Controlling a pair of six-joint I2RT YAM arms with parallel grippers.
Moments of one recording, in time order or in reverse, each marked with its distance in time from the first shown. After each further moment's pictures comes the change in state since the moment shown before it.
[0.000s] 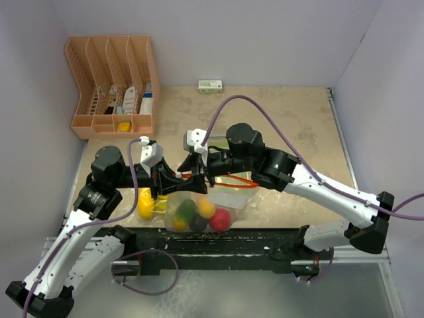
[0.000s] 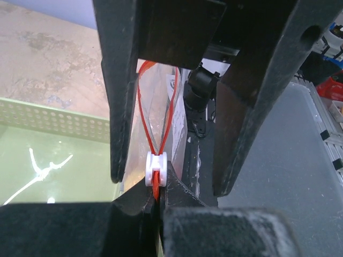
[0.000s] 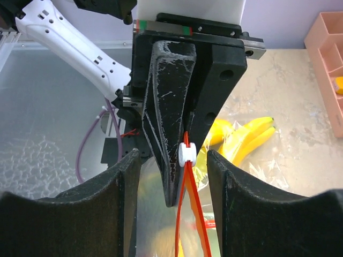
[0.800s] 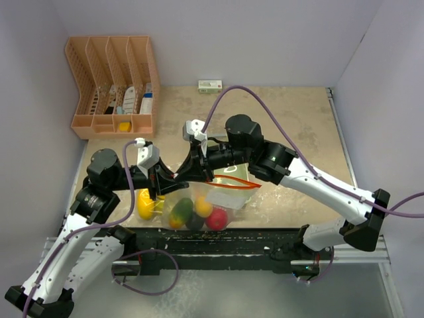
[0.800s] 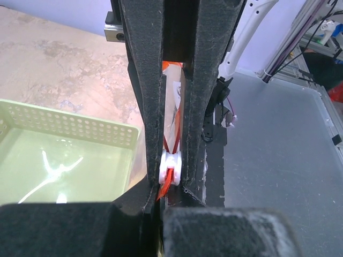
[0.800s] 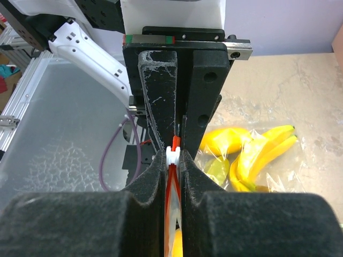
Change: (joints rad) left arm 0.000 -0.028 0.000 0.000 -0.036 0.003; right arm -0.047 0.060 0.049 0.024 -0.133 0.107
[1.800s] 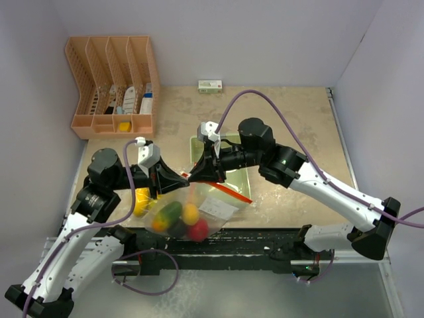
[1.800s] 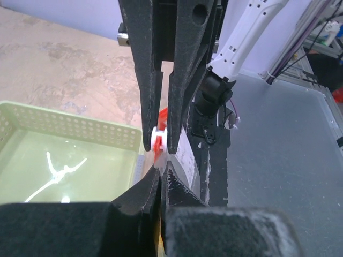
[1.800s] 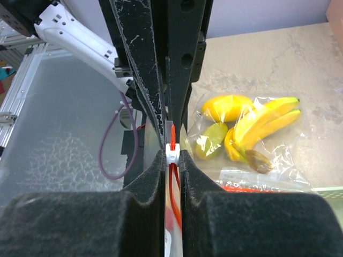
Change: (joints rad) left arm 0.000 -0.002 0.000 -0.001 -0.038 0.003; right arm -0.082 -0.097 -0.130 -0.010 -0.014 0.011
